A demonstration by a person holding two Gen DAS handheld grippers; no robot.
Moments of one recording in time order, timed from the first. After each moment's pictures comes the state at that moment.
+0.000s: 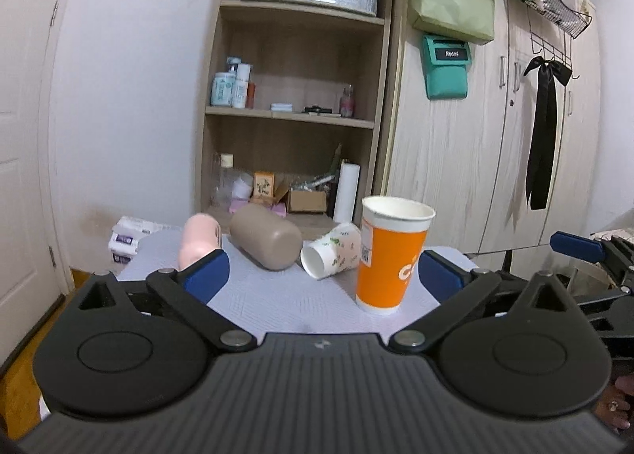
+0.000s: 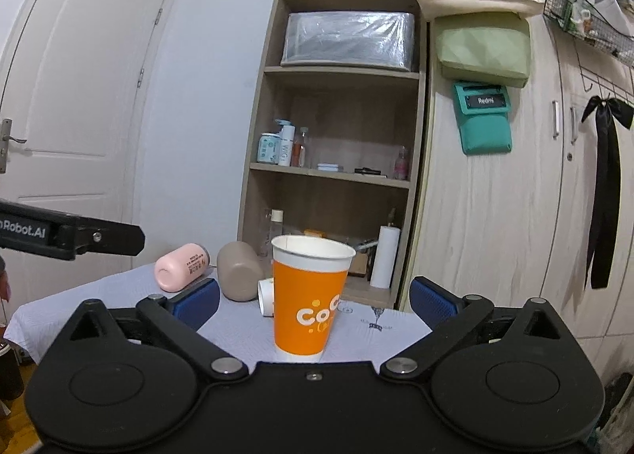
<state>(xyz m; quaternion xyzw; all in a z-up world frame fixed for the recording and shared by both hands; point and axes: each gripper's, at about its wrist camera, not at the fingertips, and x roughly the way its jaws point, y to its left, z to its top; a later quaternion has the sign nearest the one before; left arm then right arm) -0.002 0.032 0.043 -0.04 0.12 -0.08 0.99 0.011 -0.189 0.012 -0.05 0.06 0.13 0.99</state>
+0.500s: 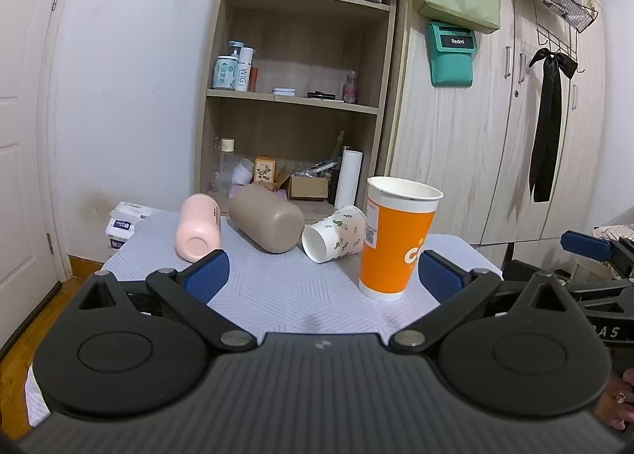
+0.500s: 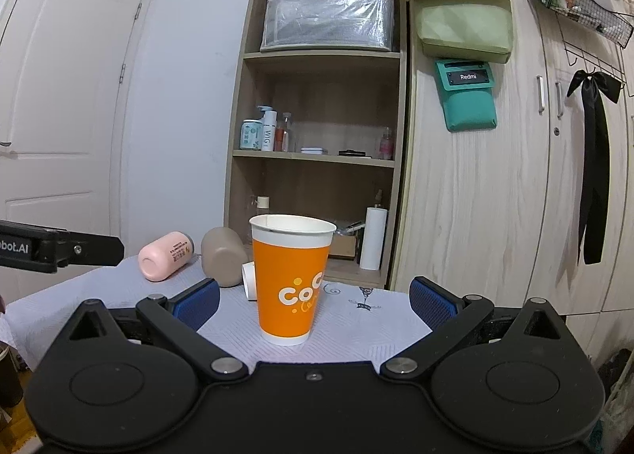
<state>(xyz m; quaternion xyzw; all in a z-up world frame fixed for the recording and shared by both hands) 0.009 0.032 0.025 -0.05 0.13 -0.08 0.99 0.016 -0.196 0.002 -0.04 0.08 0.12 0.99</state>
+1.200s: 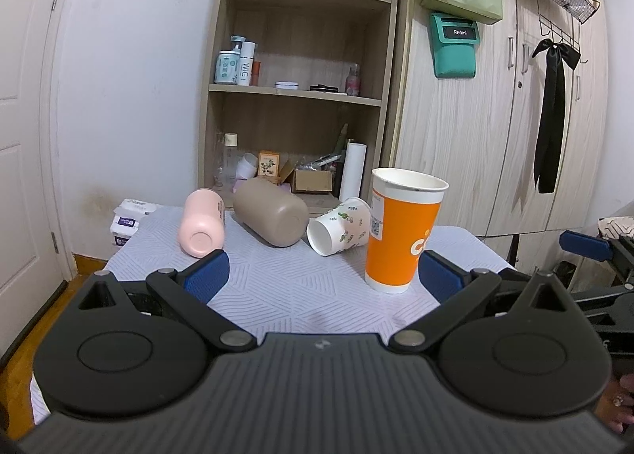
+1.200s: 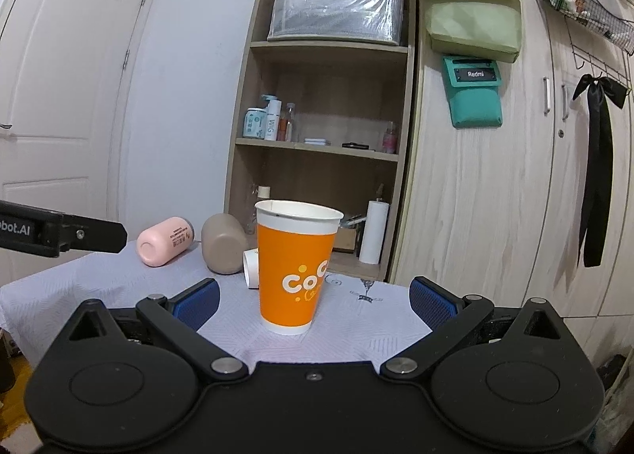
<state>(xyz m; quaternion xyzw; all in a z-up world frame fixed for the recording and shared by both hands) 0.010 0.031 0.023 -0.04 0.14 -0.07 0.99 0.020 -0.188 -0.003 -0.06 0.09 0.12 0.99</state>
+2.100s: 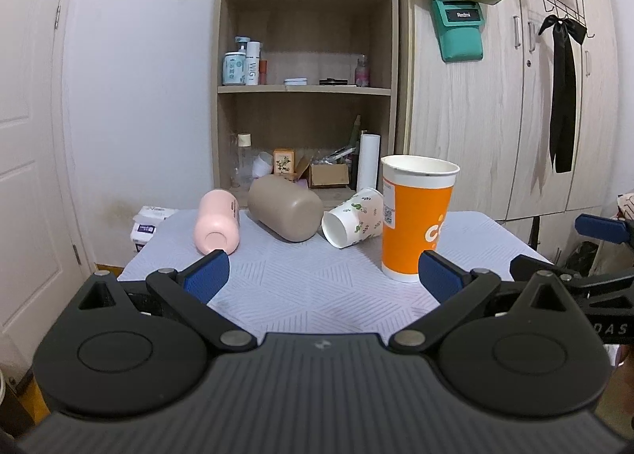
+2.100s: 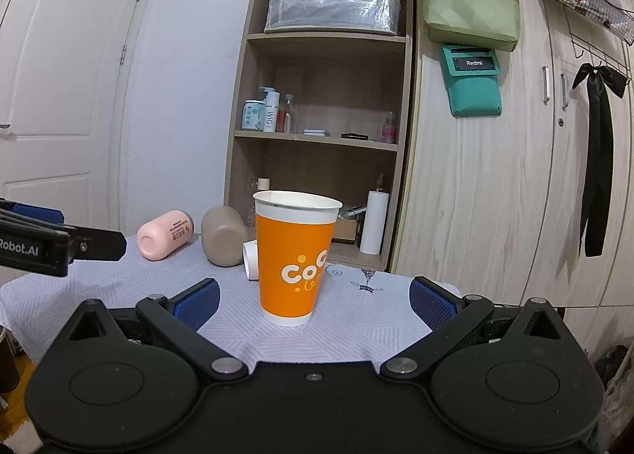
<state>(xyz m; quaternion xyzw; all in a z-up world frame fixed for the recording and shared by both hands) 0.008 0.020 0.020 0.00 0.15 -0.04 0.99 0.023 -0.192 -0.006 -0.05 0.10 0.11 0.99</state>
